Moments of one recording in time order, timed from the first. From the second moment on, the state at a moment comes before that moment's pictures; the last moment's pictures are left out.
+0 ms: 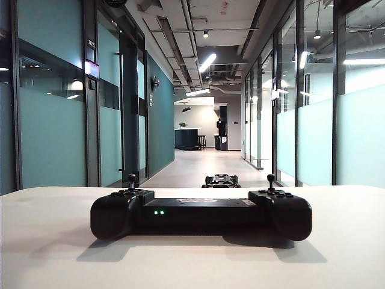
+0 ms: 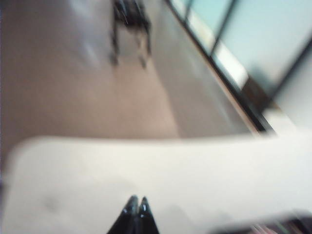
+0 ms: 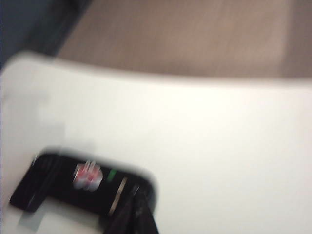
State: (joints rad) left arm -0.14 0.64 0.59 -0.21 0.24 -0.15; right arm 0.41 0.92 1.02 -0.70 0.03 0.25
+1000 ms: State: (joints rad) left arm -0.30 0.99 0.90 -0.52 0.40 -0.18; right arm 0.66 1.27 1.02 -0.82 -0.03 0.40
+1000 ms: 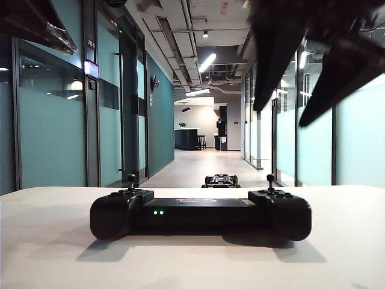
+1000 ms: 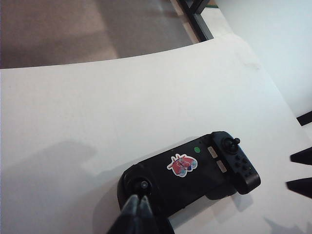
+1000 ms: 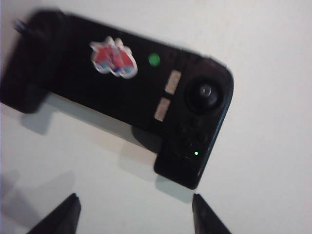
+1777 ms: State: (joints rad) left arm -0.30 0.99 0.90 -0.52 0.42 -0.18; right arm 0.65 1.53 1.02 -0.80 0.02 0.42
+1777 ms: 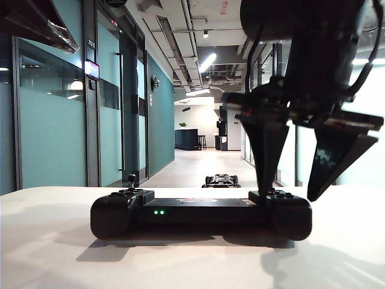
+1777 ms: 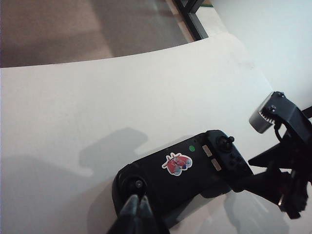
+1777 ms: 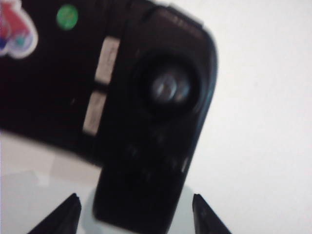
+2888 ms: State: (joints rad) left arm -0.30 0.99 0.90 -0.52 0.43 -0.18; right arm 0.62 1.62 1.05 -0.78 -0.07 0.42
